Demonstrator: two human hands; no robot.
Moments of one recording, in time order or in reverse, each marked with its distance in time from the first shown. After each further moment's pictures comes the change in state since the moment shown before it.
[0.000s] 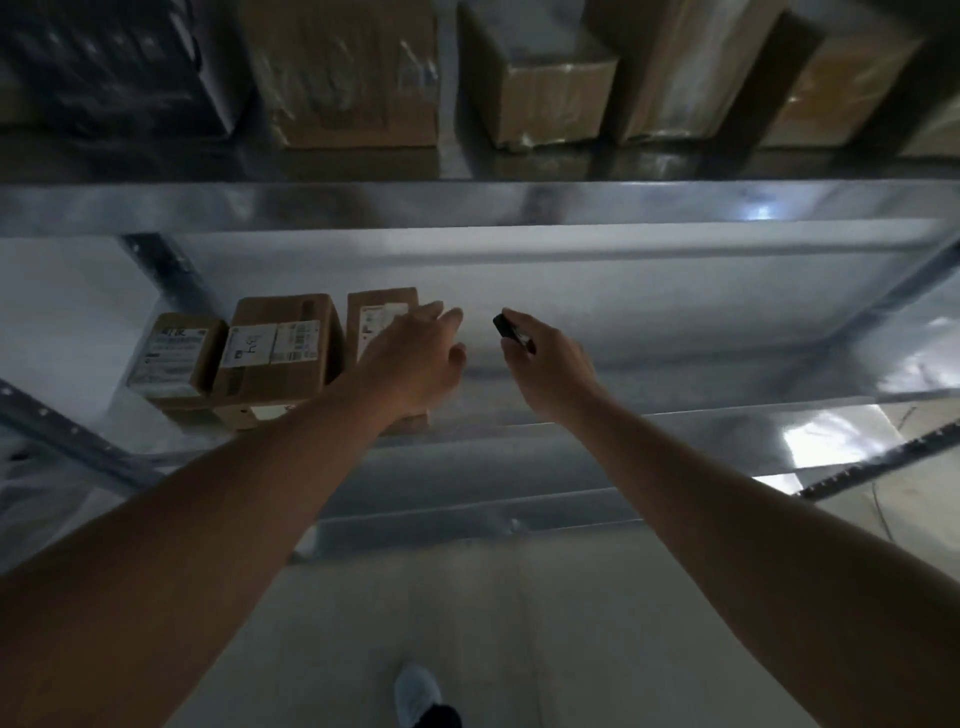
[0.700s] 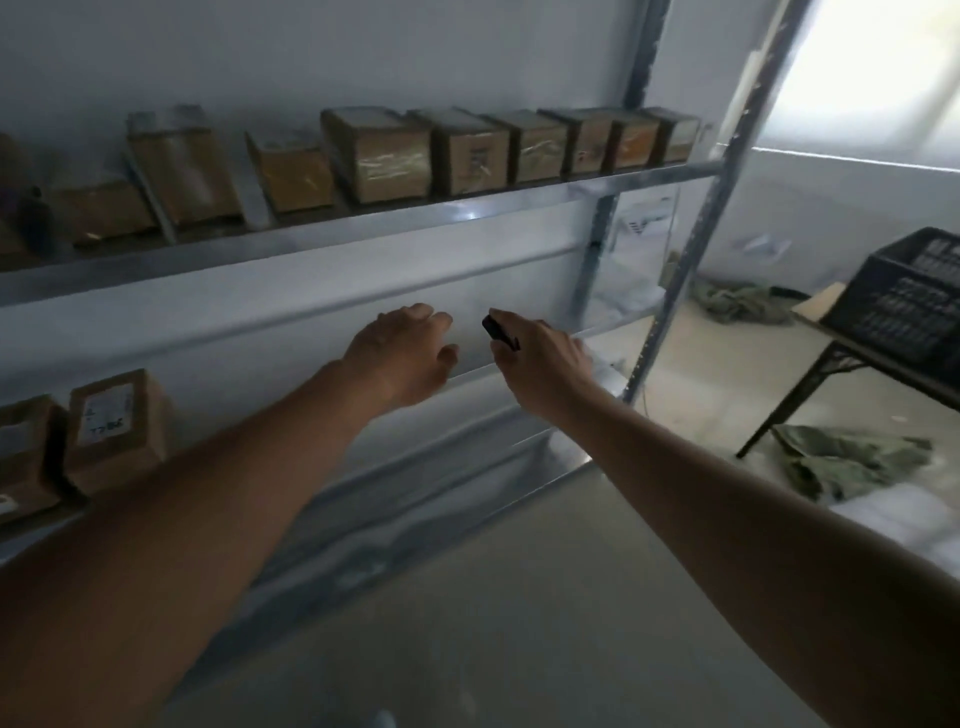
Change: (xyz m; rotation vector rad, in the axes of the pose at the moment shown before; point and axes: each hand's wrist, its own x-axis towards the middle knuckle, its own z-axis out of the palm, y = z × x) left_hand -0.097 0.431 -0.010 0.127 0.068 0.430; right_hand -0.281 0.215 -0.313 -0.268 0.397 0.143
